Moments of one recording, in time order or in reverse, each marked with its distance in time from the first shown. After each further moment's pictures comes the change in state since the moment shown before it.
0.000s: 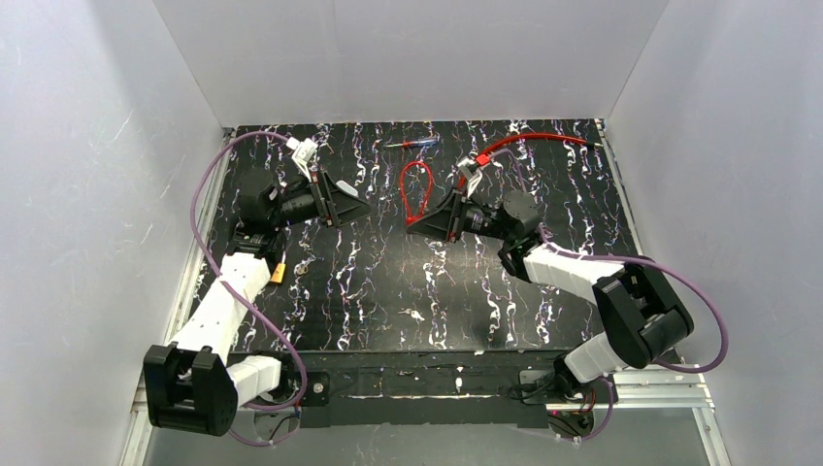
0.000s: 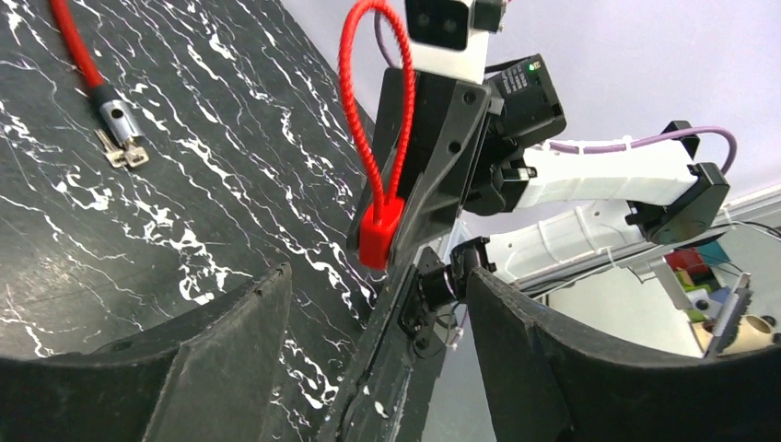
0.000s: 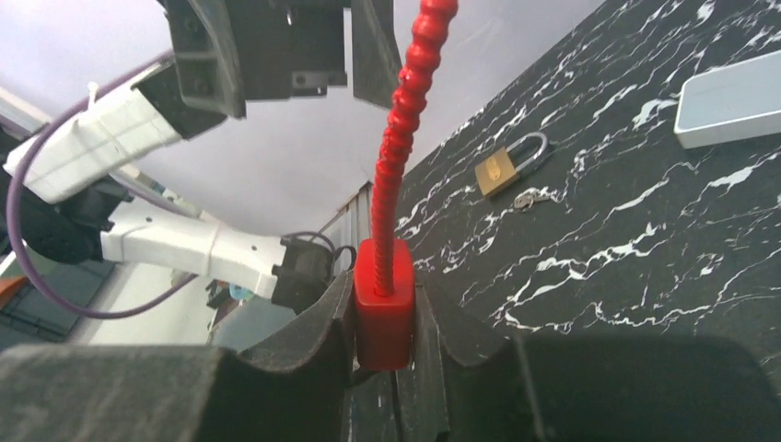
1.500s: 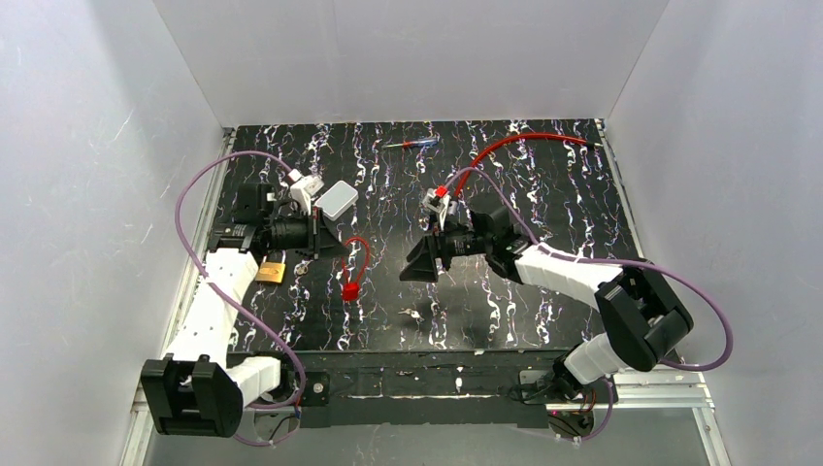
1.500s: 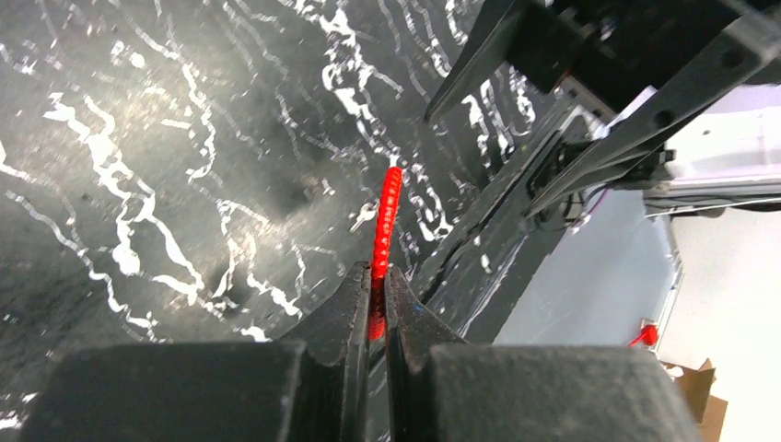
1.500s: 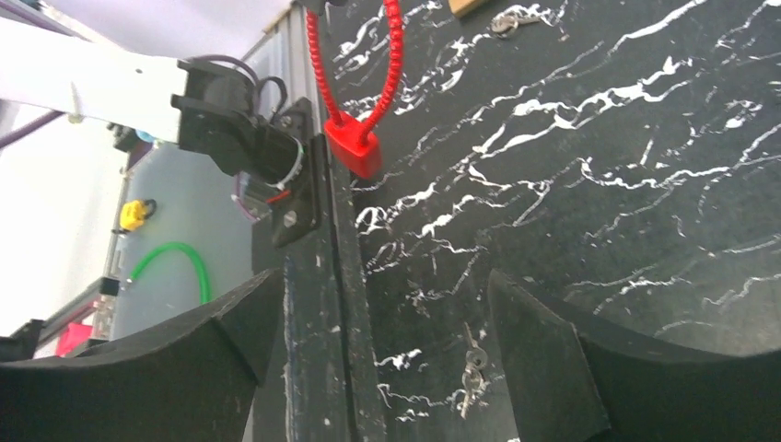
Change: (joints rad) left arm 0.081 -0.029 0.136 -0.953 -0.146 0.710; right arm 0.124 -0.007 0.053 -0.558 -0.074 -0.494
